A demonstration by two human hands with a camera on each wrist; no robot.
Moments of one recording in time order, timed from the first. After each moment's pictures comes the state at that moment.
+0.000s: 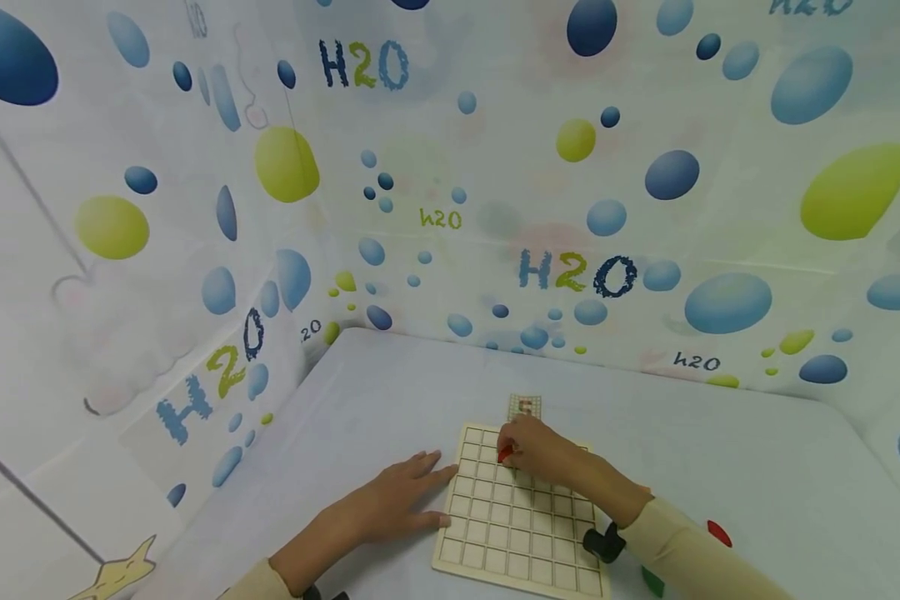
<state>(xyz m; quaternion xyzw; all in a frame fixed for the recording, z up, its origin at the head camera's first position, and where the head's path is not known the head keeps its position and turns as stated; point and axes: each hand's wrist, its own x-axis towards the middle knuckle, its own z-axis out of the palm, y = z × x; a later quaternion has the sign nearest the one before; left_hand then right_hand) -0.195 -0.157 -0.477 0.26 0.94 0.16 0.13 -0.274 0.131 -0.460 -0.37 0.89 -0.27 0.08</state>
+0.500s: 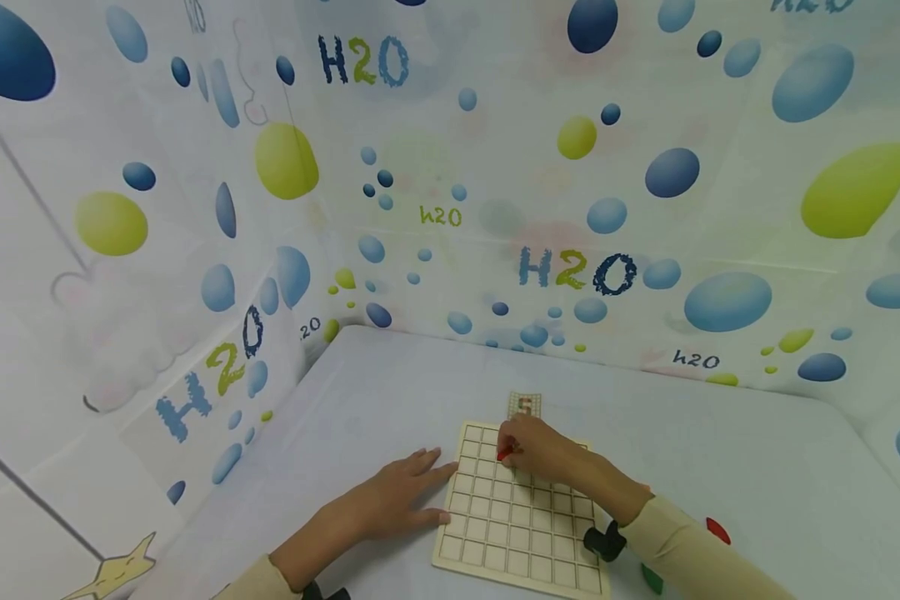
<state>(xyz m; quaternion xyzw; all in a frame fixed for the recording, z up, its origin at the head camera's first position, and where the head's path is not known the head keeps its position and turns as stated) -0.195 -0.157 -0.477 0.26 0.94 0.16 0.13 -0.271 0.135 -0.459 -0.36 0.88 -0.29 0.10</state>
